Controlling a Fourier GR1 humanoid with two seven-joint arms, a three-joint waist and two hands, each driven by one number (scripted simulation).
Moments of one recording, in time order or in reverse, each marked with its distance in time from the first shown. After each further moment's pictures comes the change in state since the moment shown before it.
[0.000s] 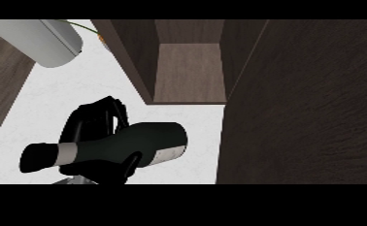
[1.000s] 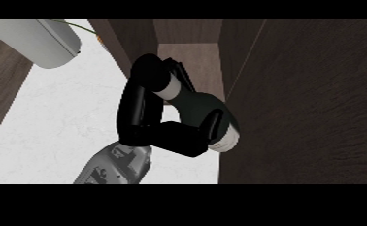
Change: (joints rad) left arm -0.439 -0.020 -0.275 0.103 -0.026 0.519 0.202; right arm 0.013 0.007 -0.007 -0.003 -0.016 0.016 0.003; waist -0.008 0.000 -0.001
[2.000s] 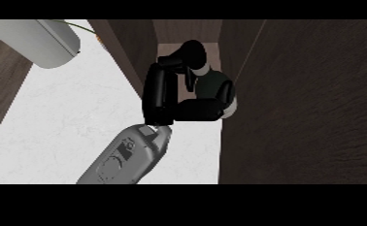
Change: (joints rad) left arm -0.116 -0.001 -0.039 0.254 0.137 0.152 -0.186; right arm -0.060 -0.022 -0.035 0.020 -0.013 -0.001 0.030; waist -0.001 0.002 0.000
